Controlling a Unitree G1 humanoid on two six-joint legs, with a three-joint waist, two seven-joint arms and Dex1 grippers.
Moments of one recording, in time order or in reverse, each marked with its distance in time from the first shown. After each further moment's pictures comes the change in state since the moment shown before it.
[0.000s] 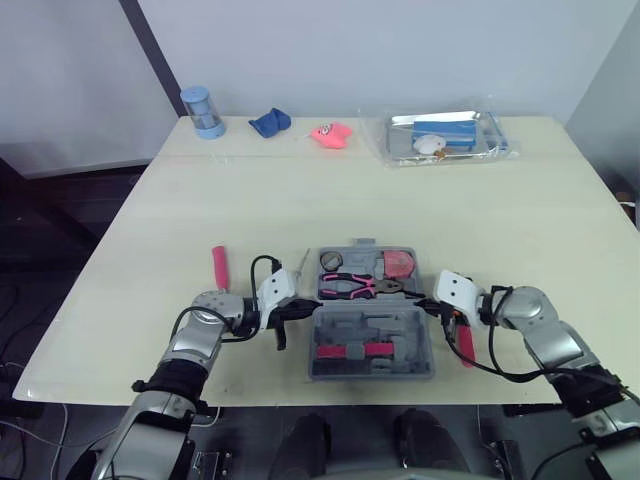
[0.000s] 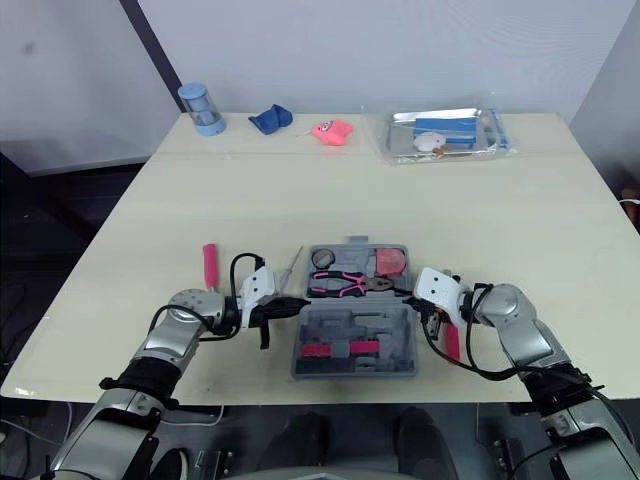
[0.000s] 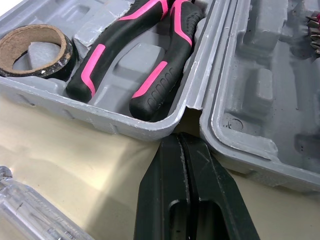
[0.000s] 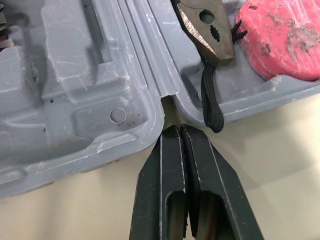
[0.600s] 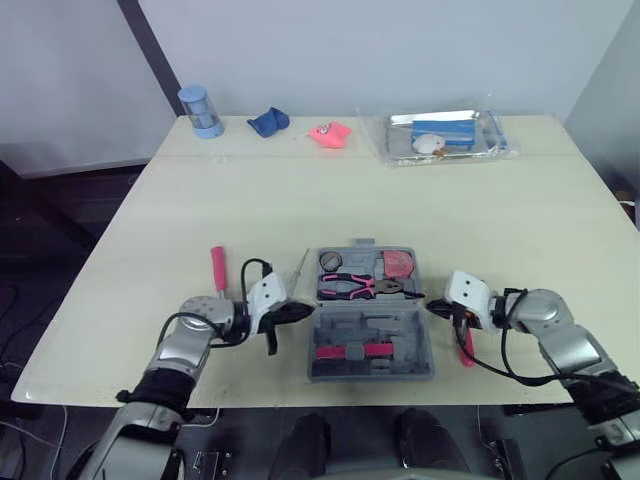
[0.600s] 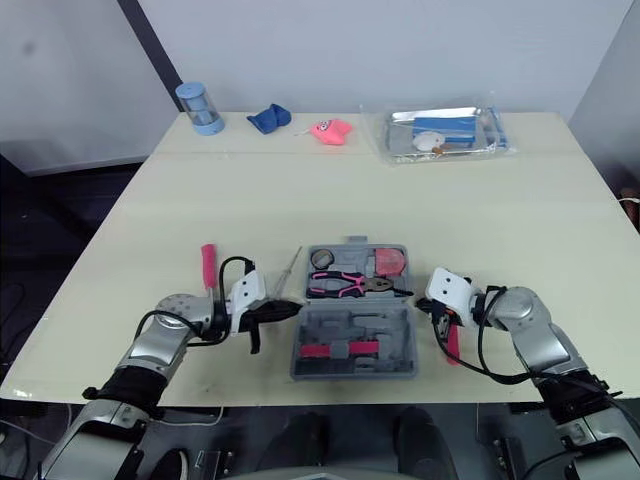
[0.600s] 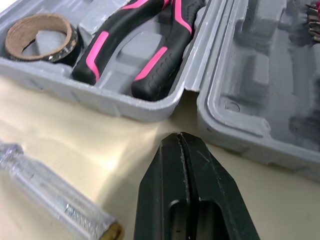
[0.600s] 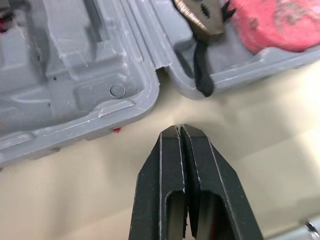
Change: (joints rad) left arm 0.077 0.062 0.017 -0.102 -0.023 0.028 0.016; right arm 0.050 -0.052 -0.054 -0.080 0.075 0.036 -0.002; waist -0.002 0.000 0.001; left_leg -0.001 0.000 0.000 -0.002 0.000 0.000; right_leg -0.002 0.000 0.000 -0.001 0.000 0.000
